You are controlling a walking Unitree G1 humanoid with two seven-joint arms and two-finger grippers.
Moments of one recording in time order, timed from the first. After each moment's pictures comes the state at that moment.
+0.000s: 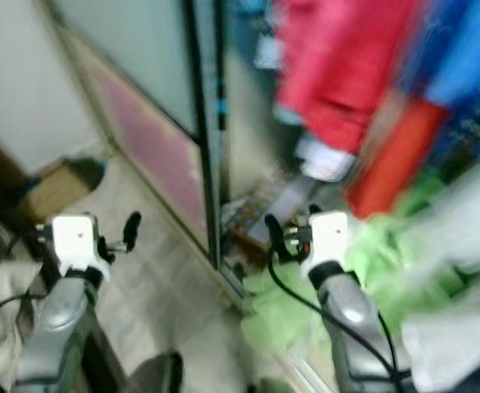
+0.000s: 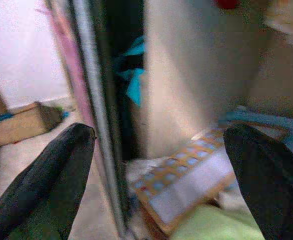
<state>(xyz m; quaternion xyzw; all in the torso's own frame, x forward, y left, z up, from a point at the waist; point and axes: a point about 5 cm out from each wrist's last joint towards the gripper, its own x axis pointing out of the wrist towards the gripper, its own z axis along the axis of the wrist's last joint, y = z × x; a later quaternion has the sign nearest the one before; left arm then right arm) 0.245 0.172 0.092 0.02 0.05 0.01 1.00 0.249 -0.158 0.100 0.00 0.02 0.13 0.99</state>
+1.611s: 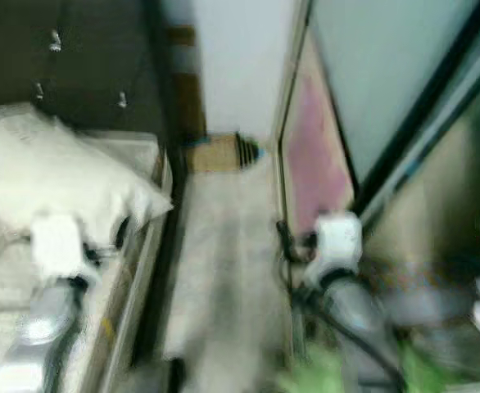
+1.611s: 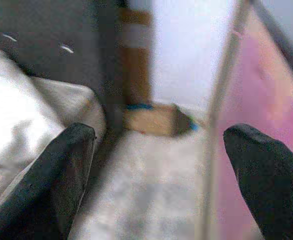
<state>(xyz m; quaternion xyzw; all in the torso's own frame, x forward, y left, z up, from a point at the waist) 0.230 0.181 0.101 0.00 0.06 0.03 1.00 0.244 -0.162 0.105 0.00 0.02 0.13 0.99</state>
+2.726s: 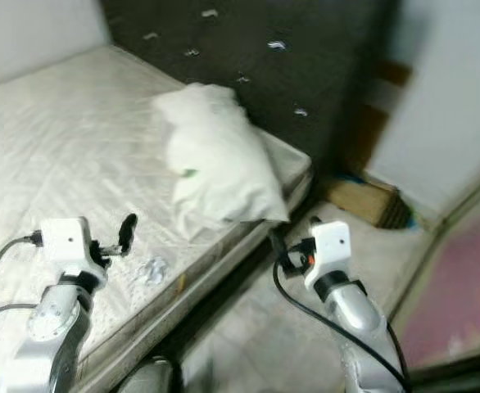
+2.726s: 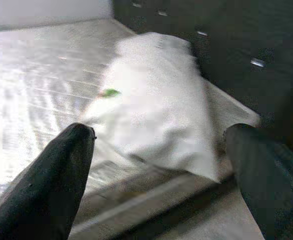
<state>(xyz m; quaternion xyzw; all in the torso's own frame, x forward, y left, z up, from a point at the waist) 0.232 0.172 0.101 -0.01 0.05 0.02 1.00 0.241 -0.166 0.092 0.00 0.05 0.15 0.99</state>
